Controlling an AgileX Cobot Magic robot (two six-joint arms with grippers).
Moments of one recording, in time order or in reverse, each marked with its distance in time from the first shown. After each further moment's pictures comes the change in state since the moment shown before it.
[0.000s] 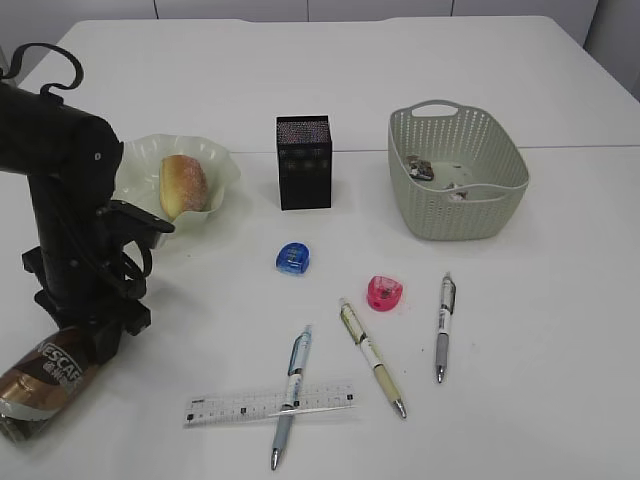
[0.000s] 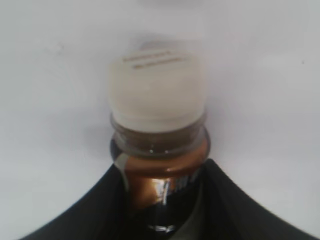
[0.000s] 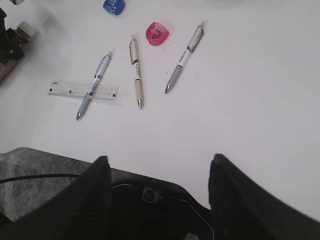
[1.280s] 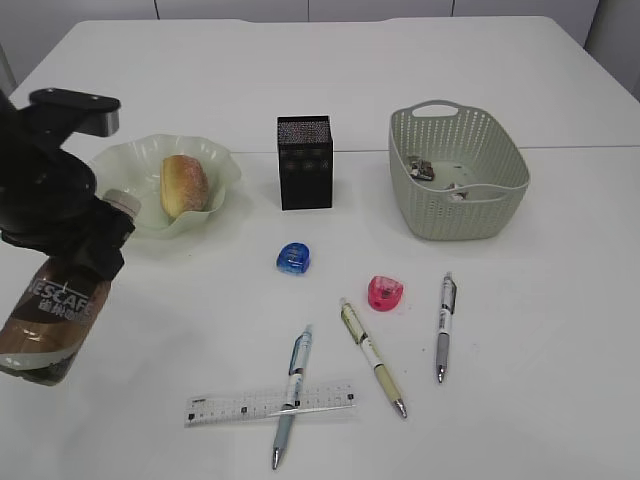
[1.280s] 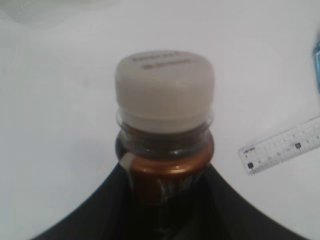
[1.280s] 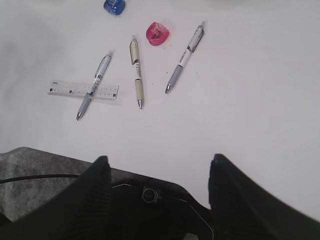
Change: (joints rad) left arm 0.000 -0.396 0.119 -0.192 -0.117 -0.019; right arm 0.000 0.000 0.000 0.000 0.000 0.000
